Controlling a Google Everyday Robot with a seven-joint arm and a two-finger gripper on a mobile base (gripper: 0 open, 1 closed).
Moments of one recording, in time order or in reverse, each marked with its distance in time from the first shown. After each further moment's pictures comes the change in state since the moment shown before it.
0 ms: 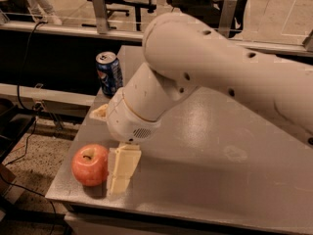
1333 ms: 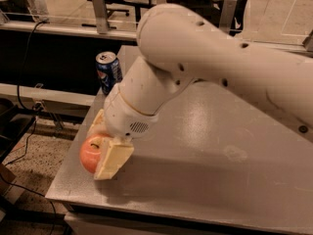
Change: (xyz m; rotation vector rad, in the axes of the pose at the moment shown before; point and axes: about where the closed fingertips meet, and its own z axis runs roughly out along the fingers) arm -0.006 0.000 -0.002 -0.045 0.002 0.027
